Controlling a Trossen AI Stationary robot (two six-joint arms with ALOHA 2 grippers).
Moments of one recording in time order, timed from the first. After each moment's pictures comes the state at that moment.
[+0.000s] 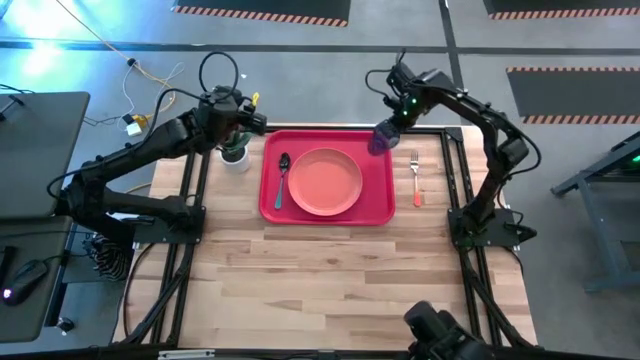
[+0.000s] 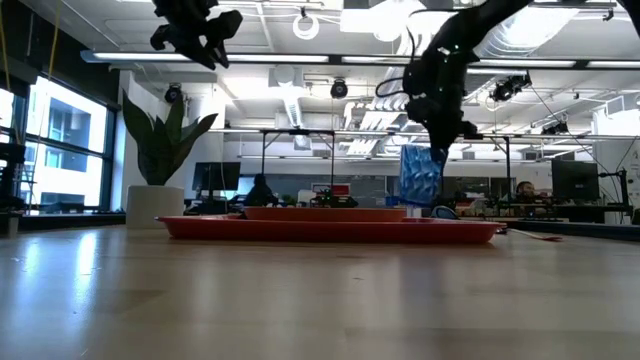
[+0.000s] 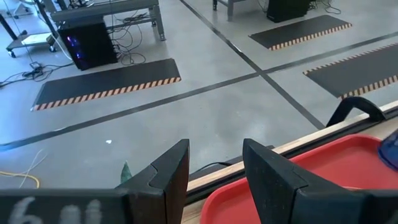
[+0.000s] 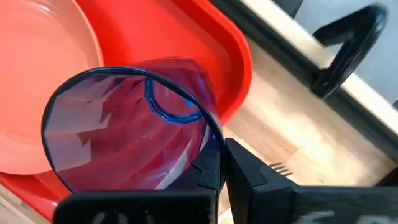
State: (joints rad) left arm 0.52 1.11 1.14 -0.52 -0.64 -0.26; right arm -0.90 1.76 1.57 -1.17 -0.13 -0.01
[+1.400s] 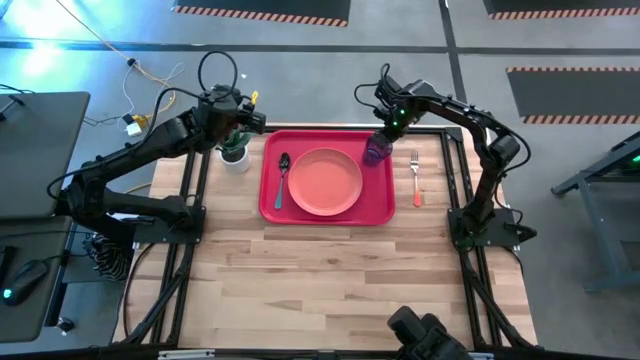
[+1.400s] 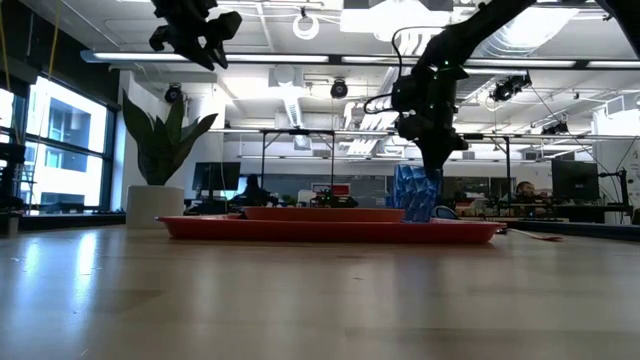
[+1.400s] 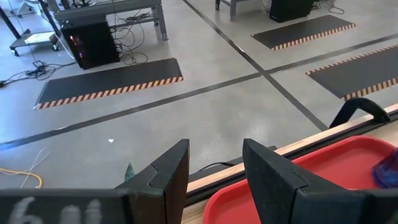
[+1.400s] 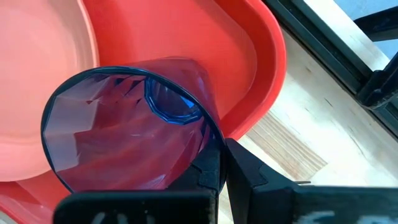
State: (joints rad) left arm 0.54 1.11 1.14 -0.52 -0.64 -0.26; right arm -0.84 1.83 1.50 -1.09 -0.12 0.00
